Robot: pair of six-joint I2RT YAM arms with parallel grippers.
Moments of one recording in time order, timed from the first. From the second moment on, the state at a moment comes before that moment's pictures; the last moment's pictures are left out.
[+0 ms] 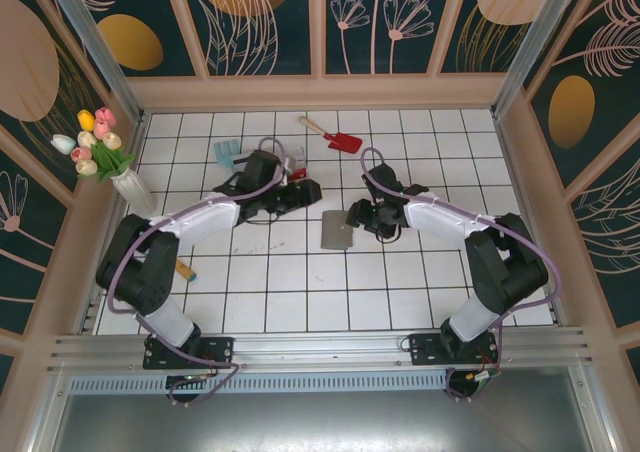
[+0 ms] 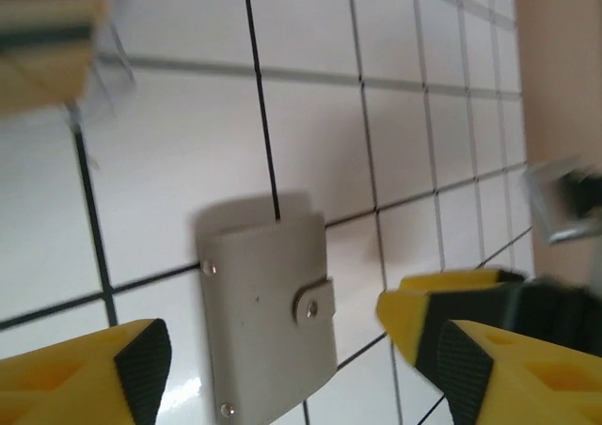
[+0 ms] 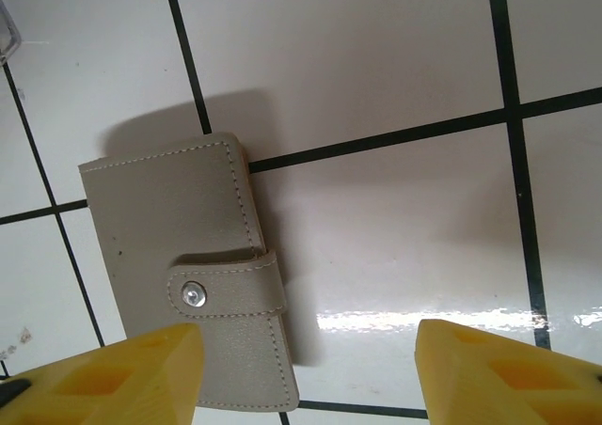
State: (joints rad) left arm -0.54 1.69 1.01 -0.10 0.45 -0.76; right arm 0.55 1.61 0.97 -0.50 -0.13 0.79
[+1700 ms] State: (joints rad) left arm -0.59 1.94 1.01 0.01 0.67 -0.87; right arm 0.59 1.75 1.01 -0.54 -0.07 0.73
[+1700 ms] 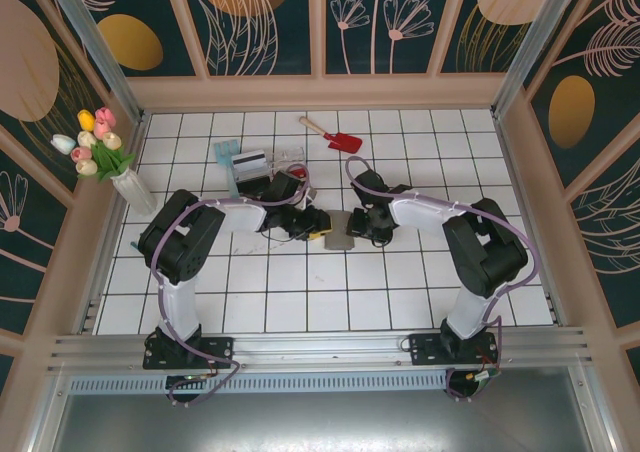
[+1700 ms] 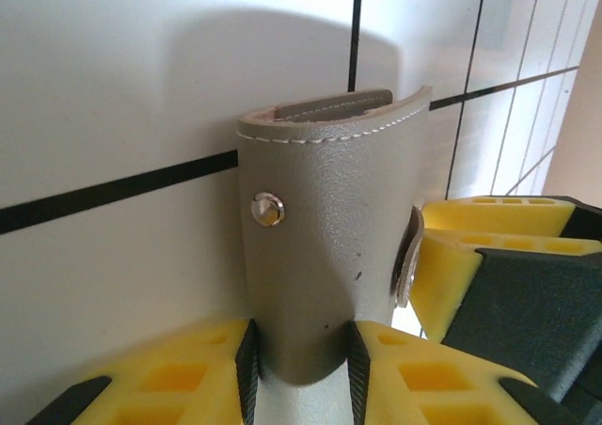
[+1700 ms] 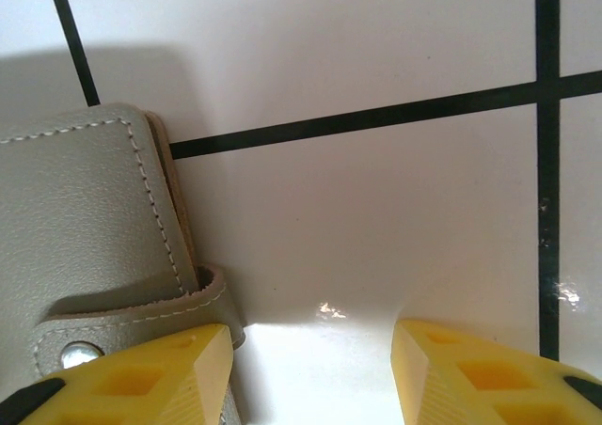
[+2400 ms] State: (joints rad) left arm -0.60 1.90 1.01 0.06 0.70 -0.84; right arm 0.61 1.56 1.00 -0.39 -0.11 0.74
